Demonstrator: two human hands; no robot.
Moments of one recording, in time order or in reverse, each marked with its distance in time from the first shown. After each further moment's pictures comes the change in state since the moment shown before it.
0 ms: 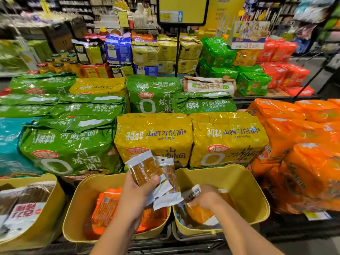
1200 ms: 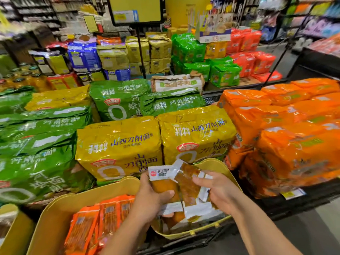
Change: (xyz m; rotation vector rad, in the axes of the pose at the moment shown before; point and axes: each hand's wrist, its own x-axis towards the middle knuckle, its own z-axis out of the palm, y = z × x) left_hand 0.019 -0.042 0.075 0.424 -0.161 -0.103; right_hand -0.055 0.061 -0.069 1.156 -0.121 -0.266
